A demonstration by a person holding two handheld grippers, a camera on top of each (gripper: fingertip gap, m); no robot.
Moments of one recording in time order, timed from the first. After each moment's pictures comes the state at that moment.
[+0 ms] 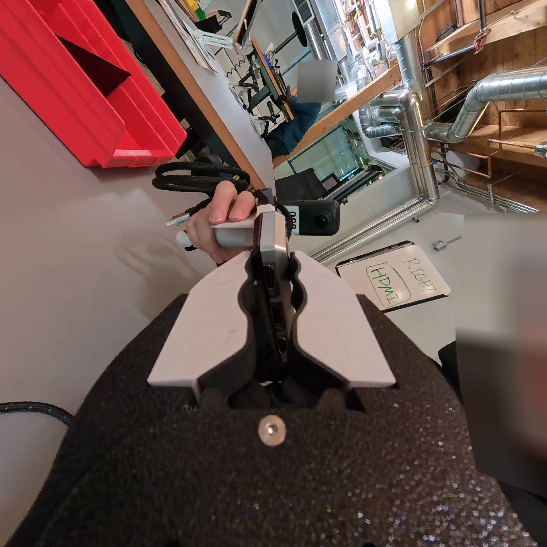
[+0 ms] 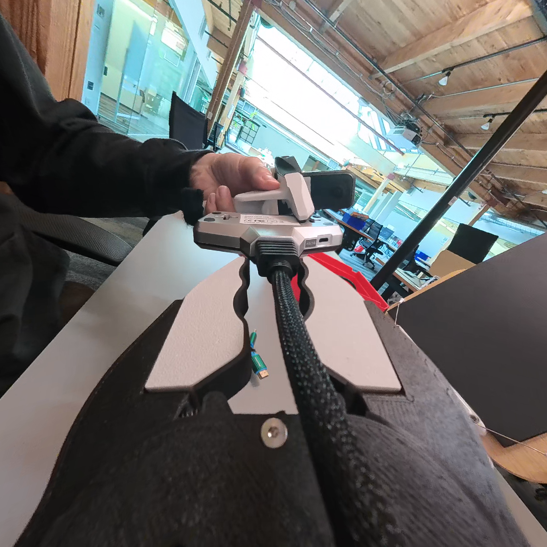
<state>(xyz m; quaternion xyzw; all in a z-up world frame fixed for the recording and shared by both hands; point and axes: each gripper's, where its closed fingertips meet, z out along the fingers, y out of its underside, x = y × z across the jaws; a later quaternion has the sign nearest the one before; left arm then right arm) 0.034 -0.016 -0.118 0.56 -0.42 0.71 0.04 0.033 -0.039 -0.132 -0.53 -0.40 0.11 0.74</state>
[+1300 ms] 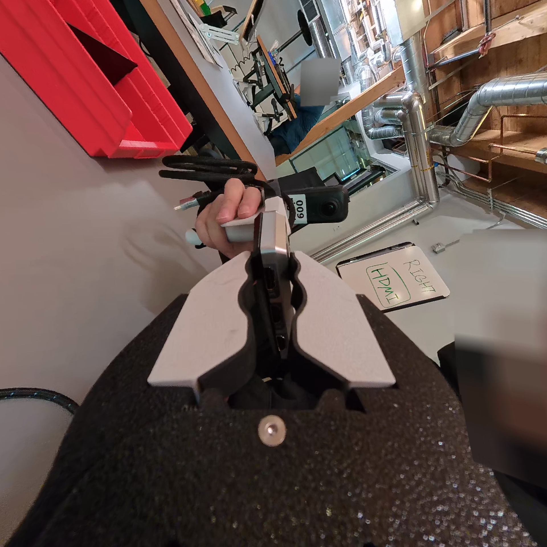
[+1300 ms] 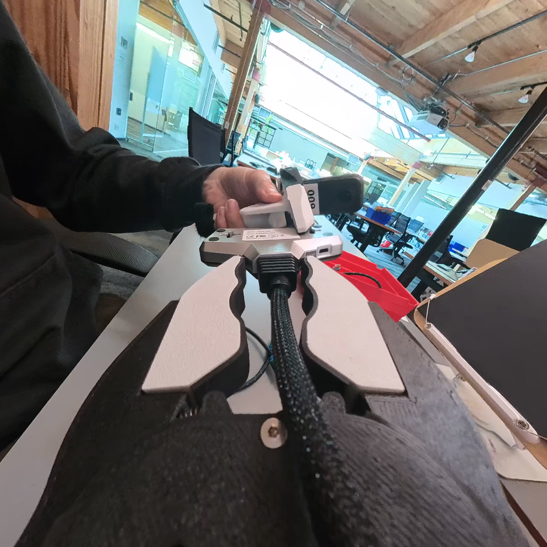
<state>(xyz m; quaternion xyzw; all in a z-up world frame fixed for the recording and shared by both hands) 0.032 -0.014 -0.128 0.57 -0.42 0.70 0.05 0.030 -0.042 -0.132 -0.54 -0.39 0.17 0.72</state>
